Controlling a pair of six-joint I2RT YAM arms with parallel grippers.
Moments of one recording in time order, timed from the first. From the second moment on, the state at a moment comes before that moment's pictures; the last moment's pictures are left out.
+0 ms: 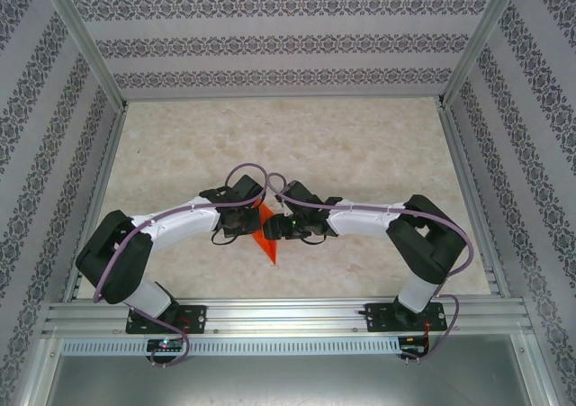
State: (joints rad) left arm -0.69 1.54 0.88 -0.57 -0.01 -0.85; right arm 0.86 1.70 0.91 -0.20 -0.24 0.65
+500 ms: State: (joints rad) left arm -0.66 1.53 0.87 -0.49 0.06 -0.83; right arm 0.86 1.44 0.73 -0.14 0.02 0.72
